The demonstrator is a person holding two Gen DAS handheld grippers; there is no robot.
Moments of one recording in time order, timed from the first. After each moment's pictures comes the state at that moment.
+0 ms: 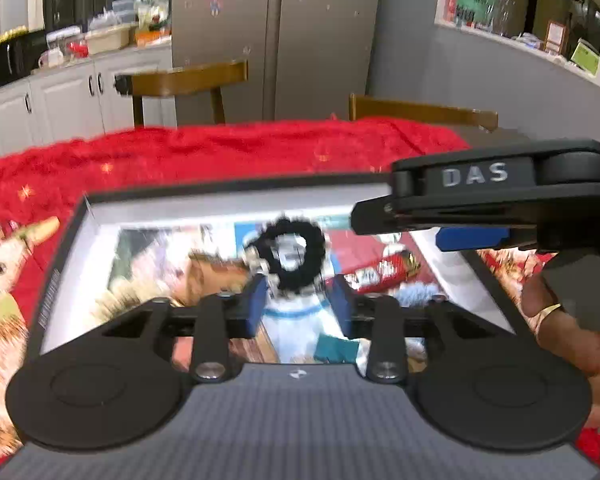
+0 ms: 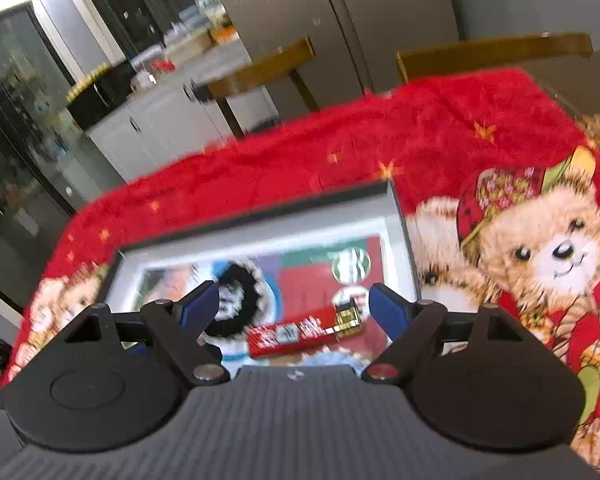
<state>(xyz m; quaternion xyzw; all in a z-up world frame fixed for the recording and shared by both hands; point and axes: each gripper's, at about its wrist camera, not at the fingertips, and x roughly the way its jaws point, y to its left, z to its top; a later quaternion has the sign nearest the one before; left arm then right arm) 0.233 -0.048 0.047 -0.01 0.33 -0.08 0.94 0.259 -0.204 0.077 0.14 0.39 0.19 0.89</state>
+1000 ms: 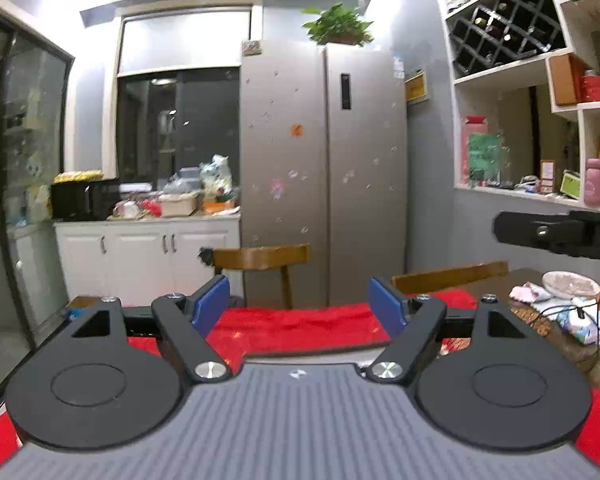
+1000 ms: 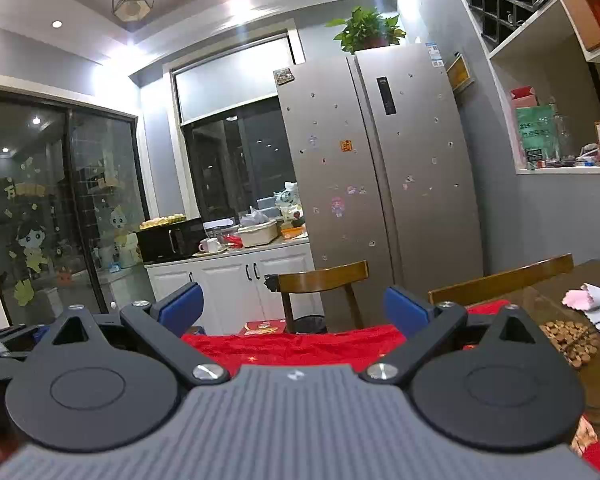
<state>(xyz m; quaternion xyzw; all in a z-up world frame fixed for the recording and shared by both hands) 0.023 0.017 0.209 0.01 0.08 0.00 1.00 0.047 -0.210 0.218 0.09 0.07 0.21 0.97</state>
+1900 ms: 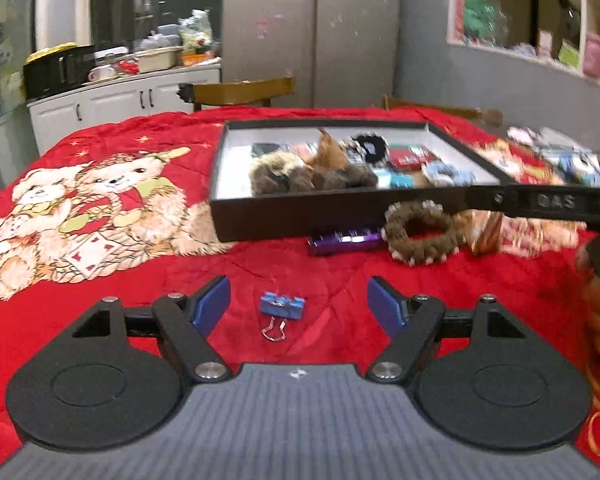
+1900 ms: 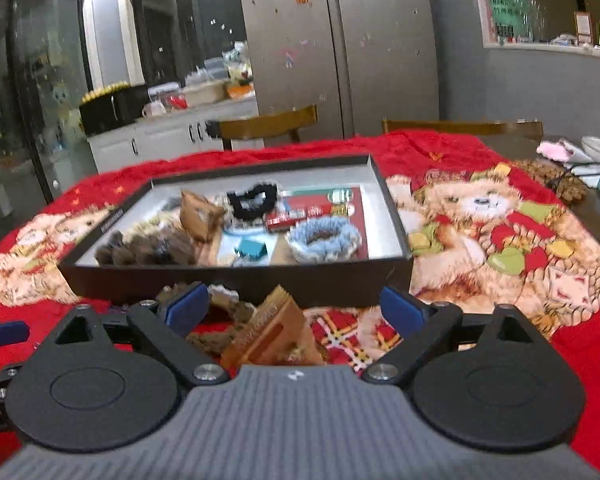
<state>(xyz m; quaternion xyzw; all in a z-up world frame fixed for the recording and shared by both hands) 0.021 0.041 0.012 0.01 0.29 -0.04 0.96 0.087 -0.189 0.032 0.03 0.27 0.15 0.95</state>
